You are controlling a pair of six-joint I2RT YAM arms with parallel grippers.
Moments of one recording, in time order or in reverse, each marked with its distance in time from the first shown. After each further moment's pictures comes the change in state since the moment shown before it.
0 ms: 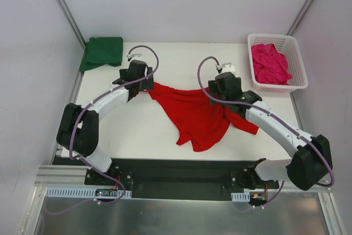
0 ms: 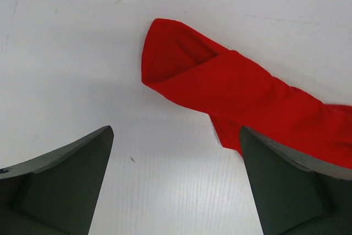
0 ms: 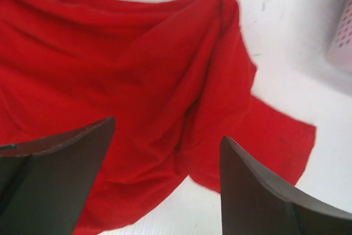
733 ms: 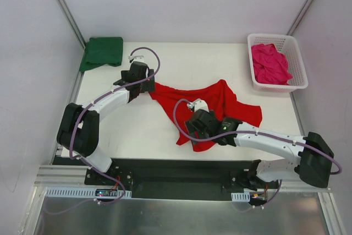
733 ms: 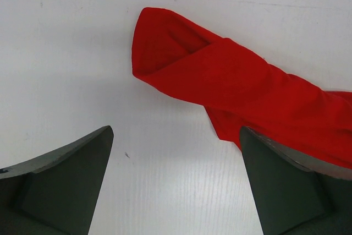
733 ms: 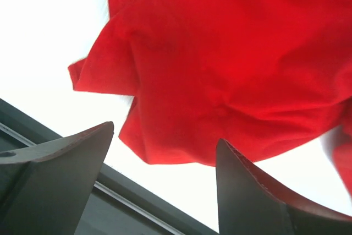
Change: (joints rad) left arm -0.018 0.000 -0.021 0.002 0.023 0.010; right arm 0.484 -0.069 -0.197 -0.102 -0.070 0.213
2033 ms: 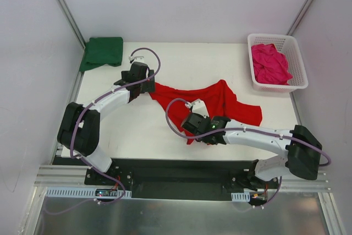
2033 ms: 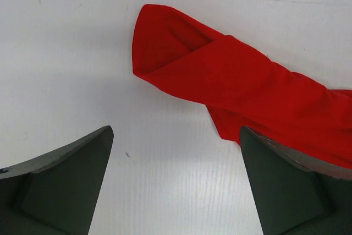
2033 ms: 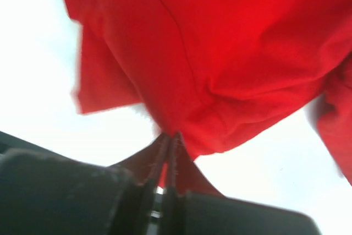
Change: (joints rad) left arm 0.000 0.008 -0.003 0.000 0.000 0.004; right arm 0.070 0.154 0.054 -0.121 0.147 0.147
